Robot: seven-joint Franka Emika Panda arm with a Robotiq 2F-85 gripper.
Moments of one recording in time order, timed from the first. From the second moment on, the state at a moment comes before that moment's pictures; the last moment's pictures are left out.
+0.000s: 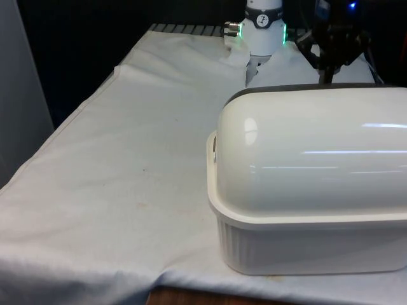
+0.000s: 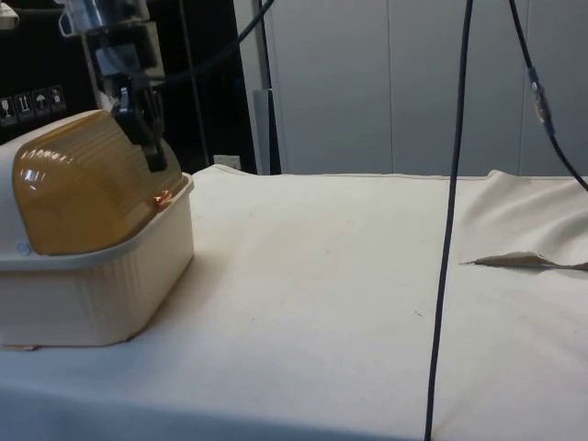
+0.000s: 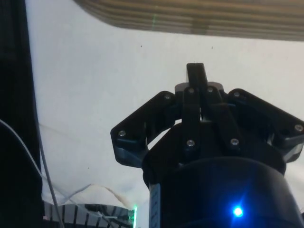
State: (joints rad) arm 0.25 0.48 -0.06 -1.55 0.02 1.93 -0.12
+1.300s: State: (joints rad) arm 0.25 0.31 -0.06 -1.82 0.02 2.05 -0.12
